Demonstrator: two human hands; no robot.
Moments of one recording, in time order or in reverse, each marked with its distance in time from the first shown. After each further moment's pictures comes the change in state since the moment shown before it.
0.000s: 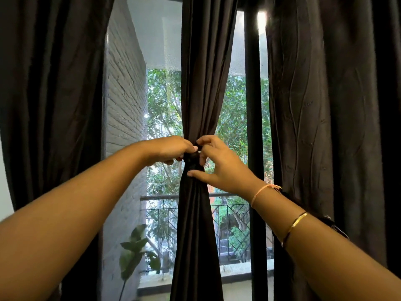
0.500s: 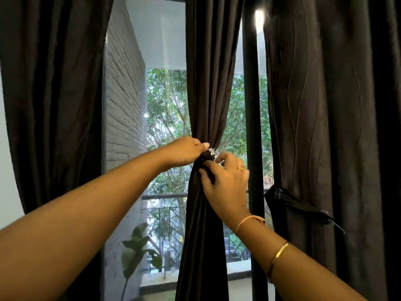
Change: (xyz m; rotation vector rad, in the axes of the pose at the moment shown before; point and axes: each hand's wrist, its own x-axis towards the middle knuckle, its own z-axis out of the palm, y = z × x) left_hand -0.001 0.017 0.026 0.113 0.148 0.077; right_hand -0.036 -0.020 0.041 -0.355 0.503 0.343
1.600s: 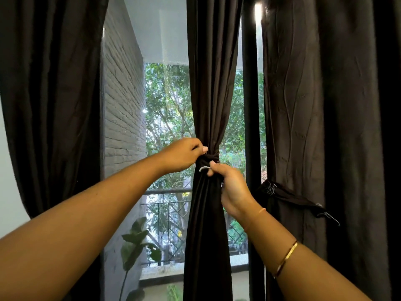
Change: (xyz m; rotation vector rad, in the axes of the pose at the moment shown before) left_hand -0.003 -0.017 0.015 -0.012 0.047 0.152; right_hand 0.003 0.005 -0.013 1.265 -0.435 0.889
